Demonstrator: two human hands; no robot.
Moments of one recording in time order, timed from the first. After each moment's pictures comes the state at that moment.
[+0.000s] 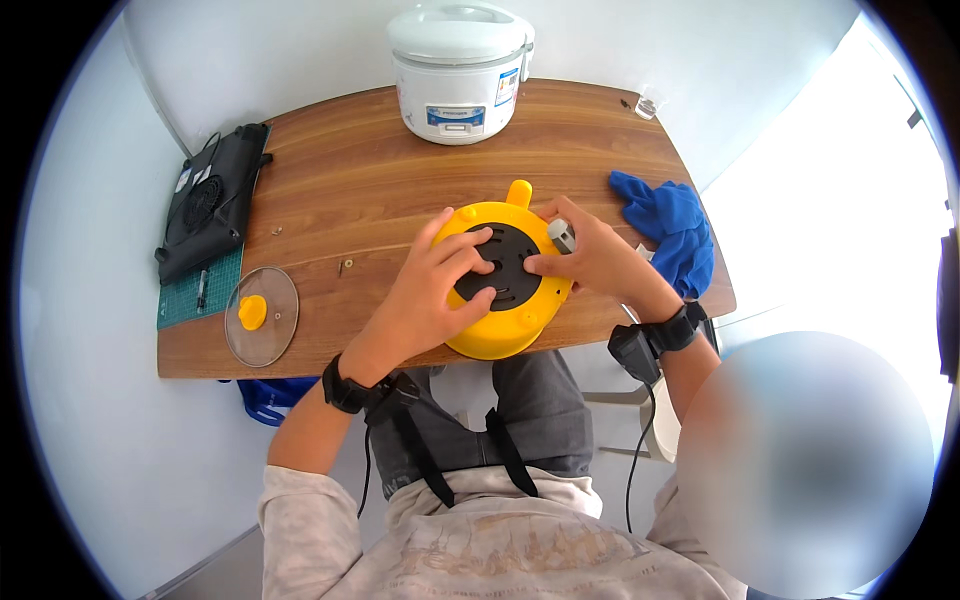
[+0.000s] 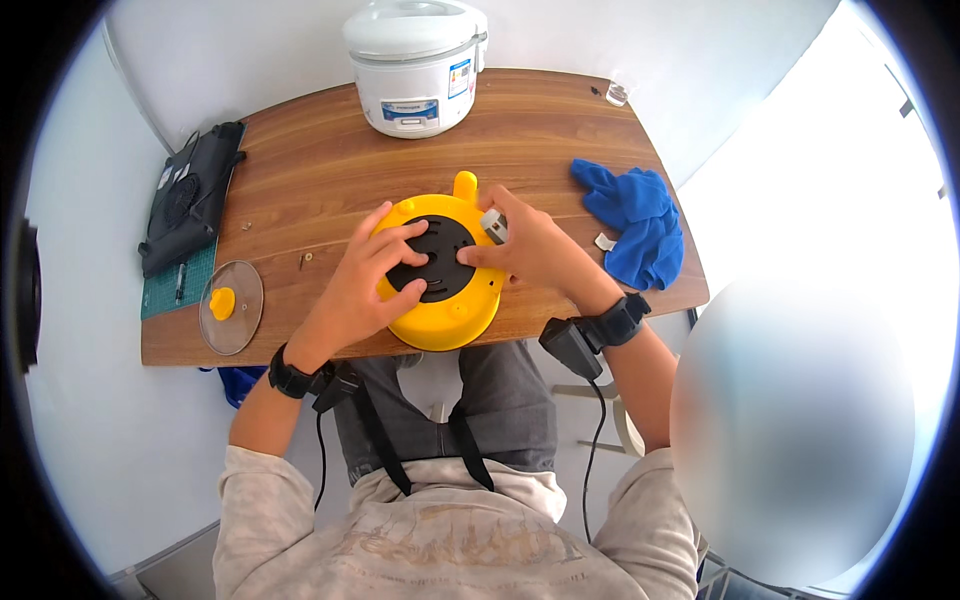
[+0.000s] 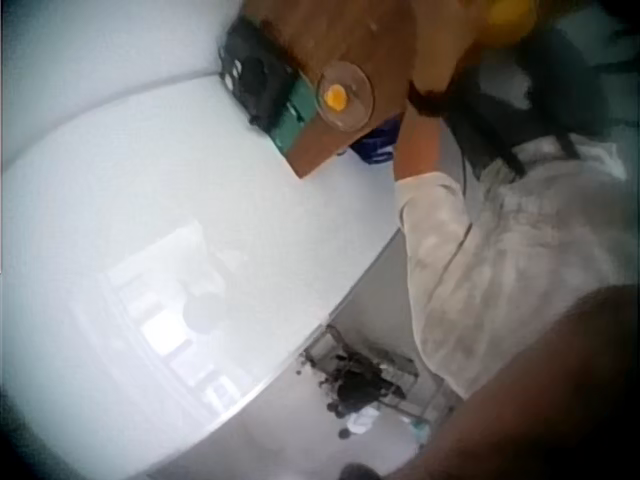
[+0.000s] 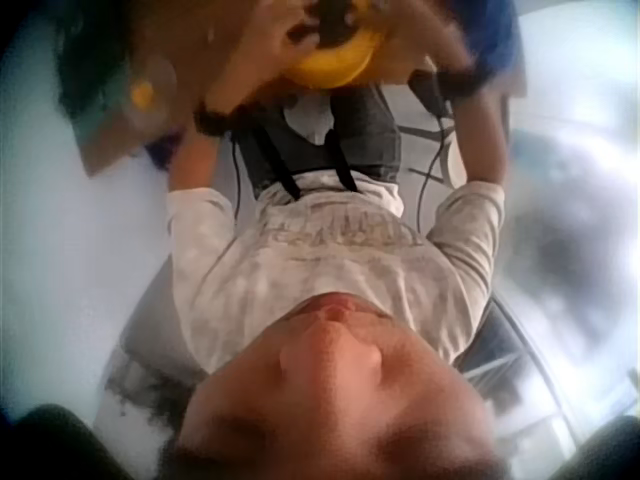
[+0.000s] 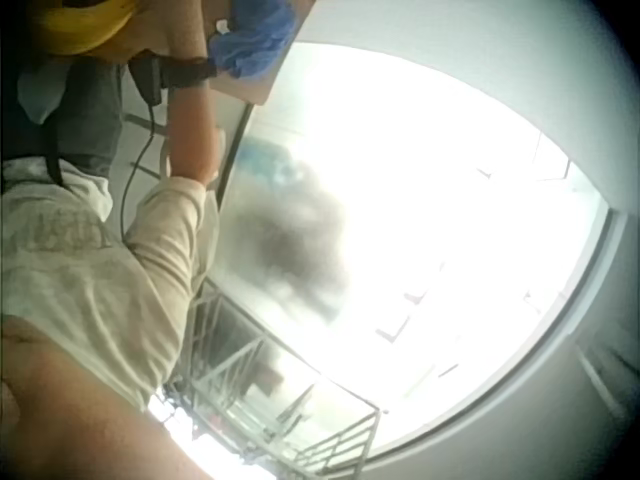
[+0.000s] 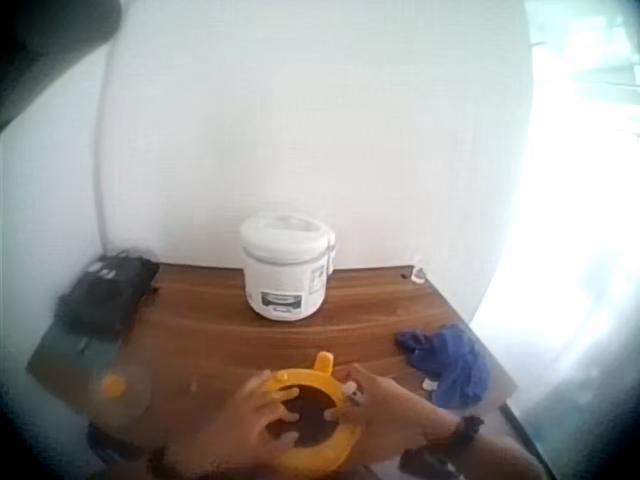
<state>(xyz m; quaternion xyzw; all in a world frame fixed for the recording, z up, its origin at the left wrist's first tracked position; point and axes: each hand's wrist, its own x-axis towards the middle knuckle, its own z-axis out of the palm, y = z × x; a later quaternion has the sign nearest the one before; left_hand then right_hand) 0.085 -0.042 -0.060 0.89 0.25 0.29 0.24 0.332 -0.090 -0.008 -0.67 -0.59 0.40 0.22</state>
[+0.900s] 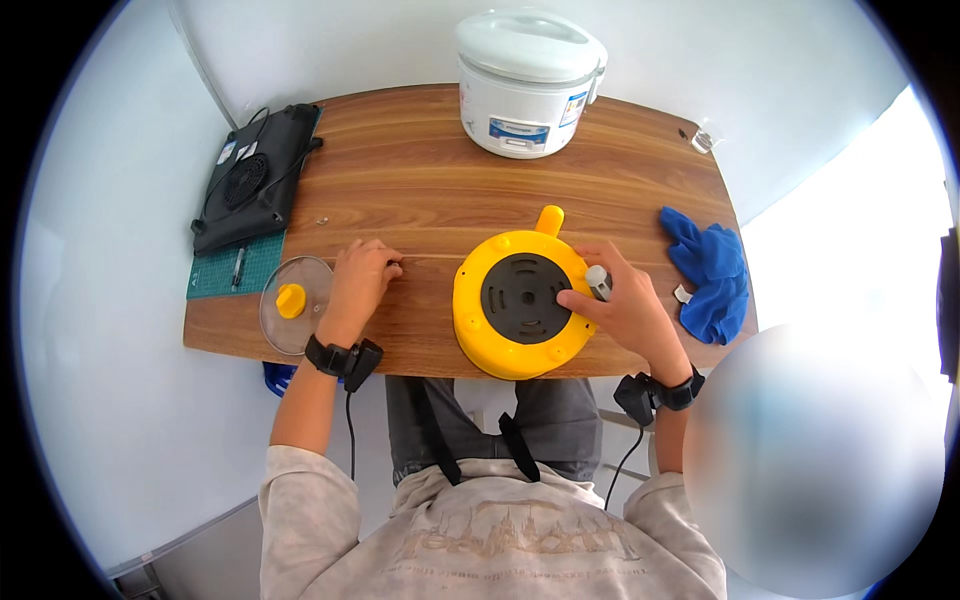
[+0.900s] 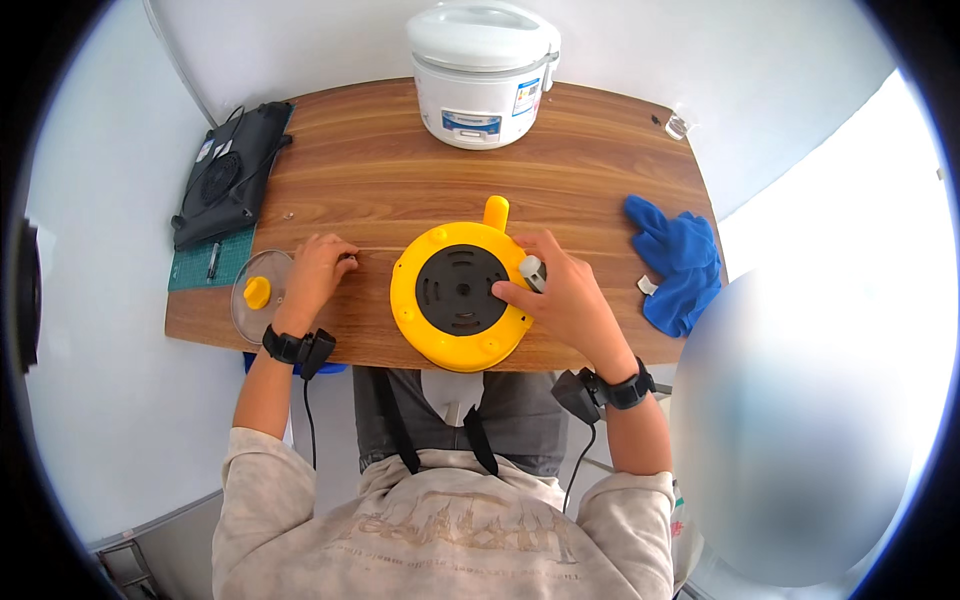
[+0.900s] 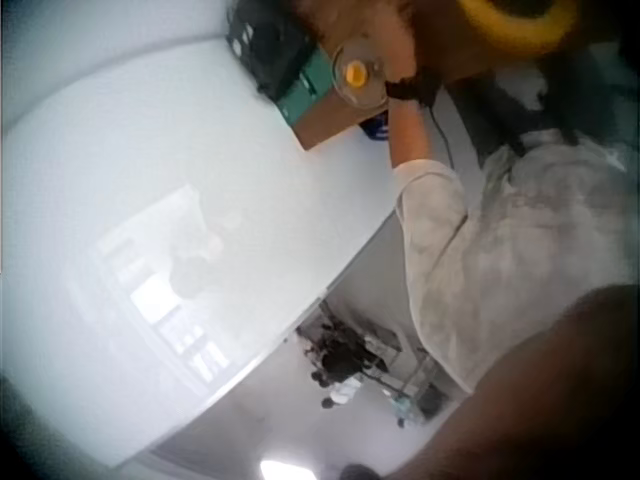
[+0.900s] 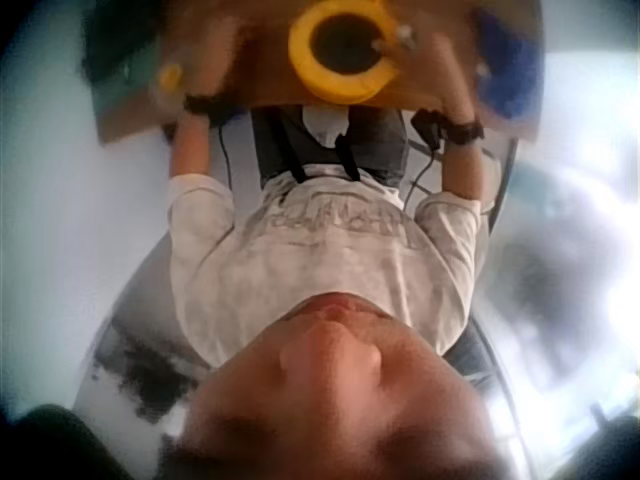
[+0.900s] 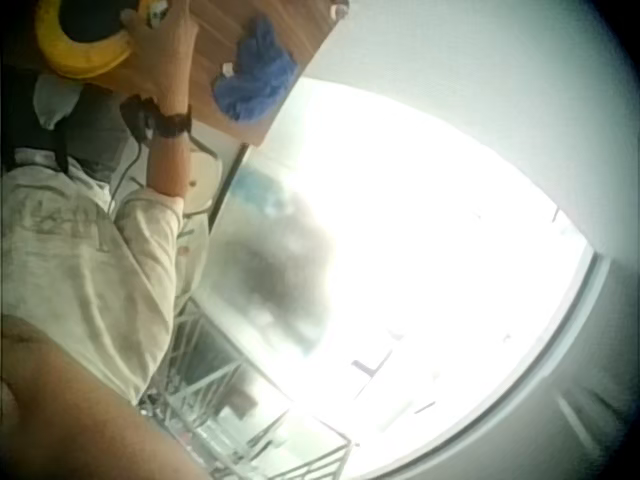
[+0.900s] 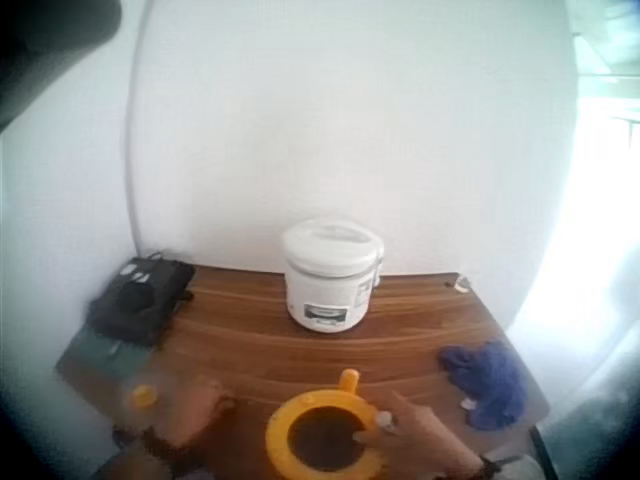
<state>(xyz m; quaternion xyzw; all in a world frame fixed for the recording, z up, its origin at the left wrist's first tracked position) -0.024 0.033 -0.110 0.84 0.52 0.14 0.05 0.321 -0.082 -0.016 -0.64 -0.64 0.31 0.27</state>
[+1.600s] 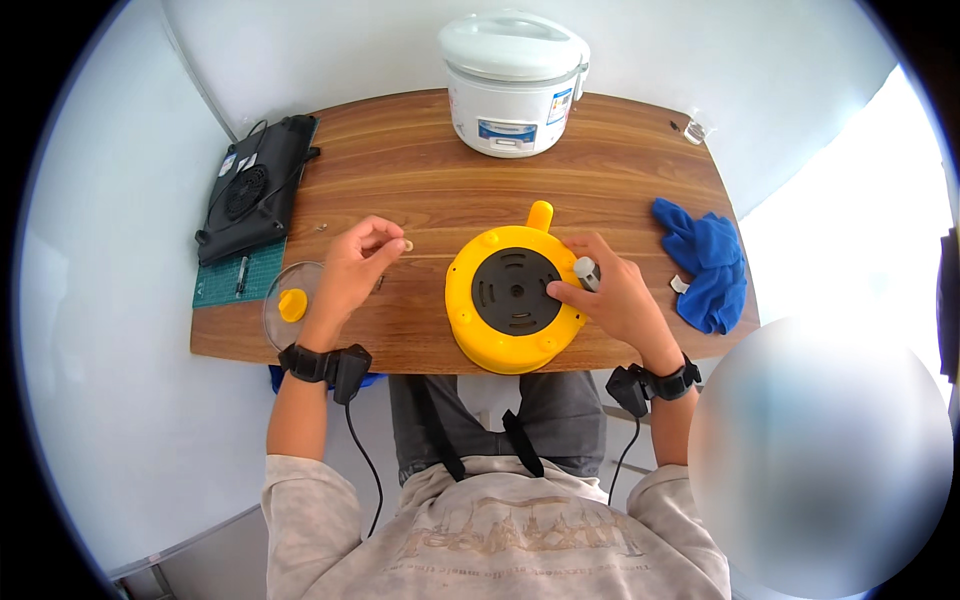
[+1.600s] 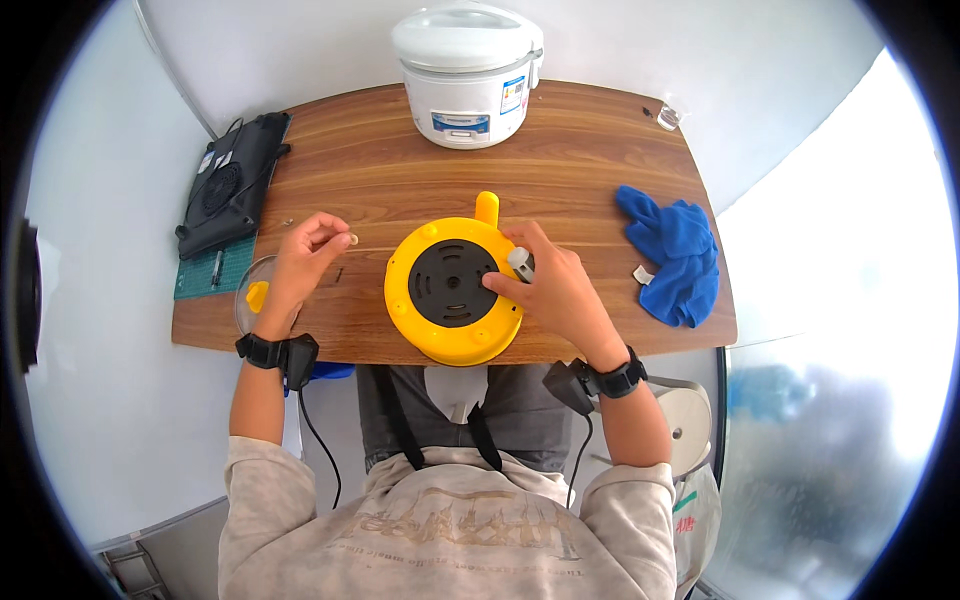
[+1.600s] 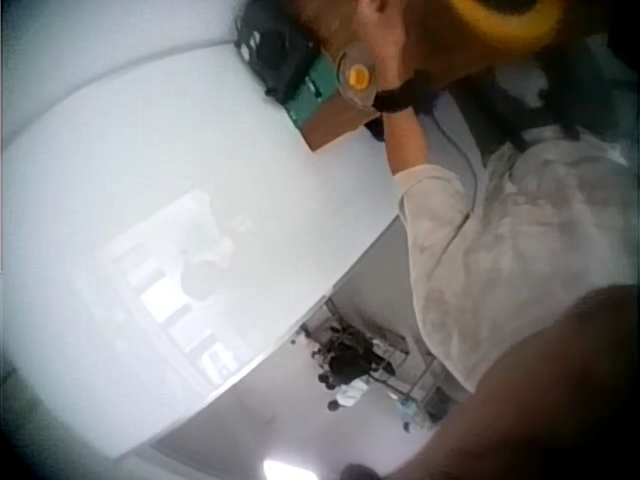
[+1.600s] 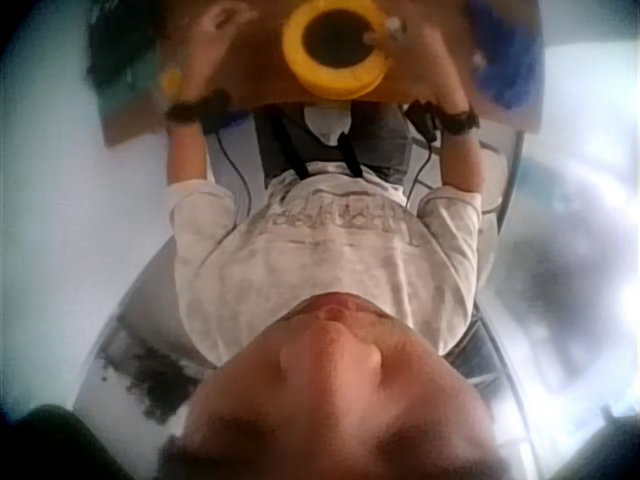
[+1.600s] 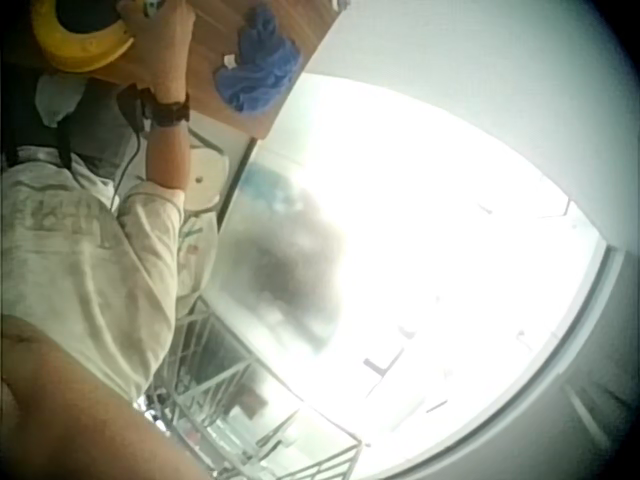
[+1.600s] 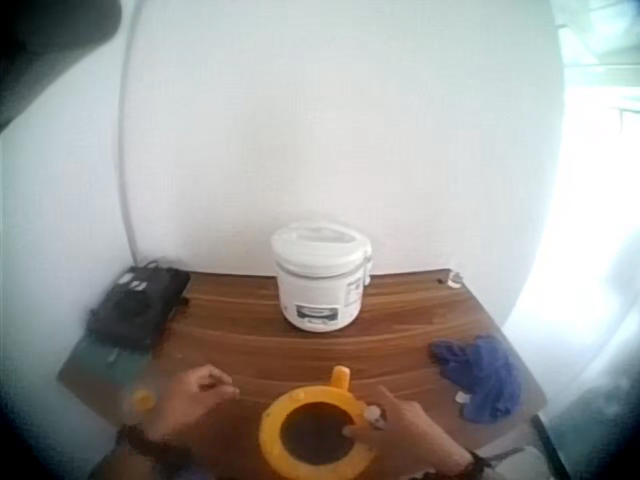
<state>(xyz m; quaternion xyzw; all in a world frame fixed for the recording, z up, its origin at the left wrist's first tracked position) -0.009 0.026 -0.052 0.70 0.47 0.33 0.42 0.323 -0.083 -0.025 -0.62 -0.66 0.29 0.30</state>
